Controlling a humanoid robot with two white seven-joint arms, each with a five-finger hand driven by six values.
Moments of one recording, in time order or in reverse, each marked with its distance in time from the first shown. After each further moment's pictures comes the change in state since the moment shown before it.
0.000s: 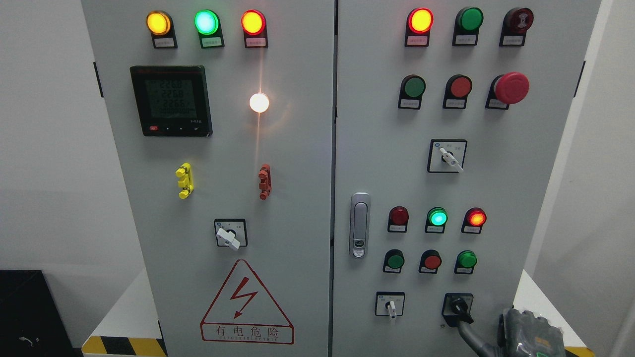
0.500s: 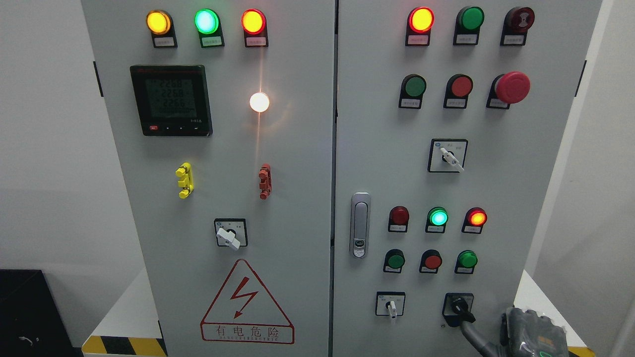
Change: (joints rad) left arm 0.000 0.000 0.000 0.000 0.000 0.000 0.000; right arm -0.004 0.000 -0.010 -0.001 -0.002 -0.001 0.001
